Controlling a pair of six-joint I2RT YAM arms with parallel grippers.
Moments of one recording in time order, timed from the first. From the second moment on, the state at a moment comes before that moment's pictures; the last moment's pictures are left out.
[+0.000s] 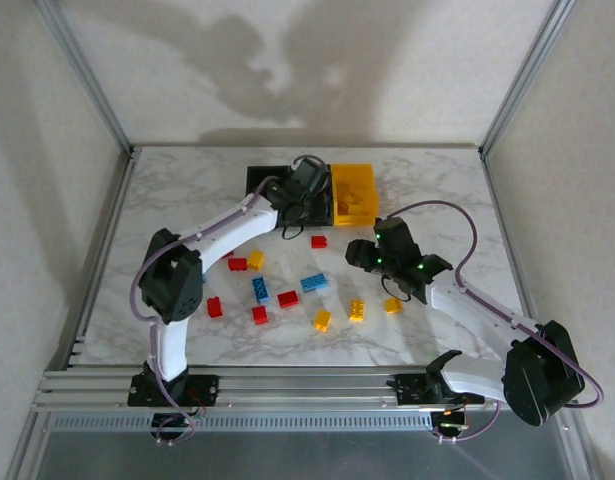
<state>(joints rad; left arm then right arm) -0.68 1.99 1.72 -0.61 -0.20 -0.56 0.58 1.19 0.75 -0.33 0.01 0.68</state>
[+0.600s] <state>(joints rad) -0.62 2.36 2.07 -0.73 -0.25 -0.56 0.58 1.18 0.73 -0.32 0.02 0.68</state>
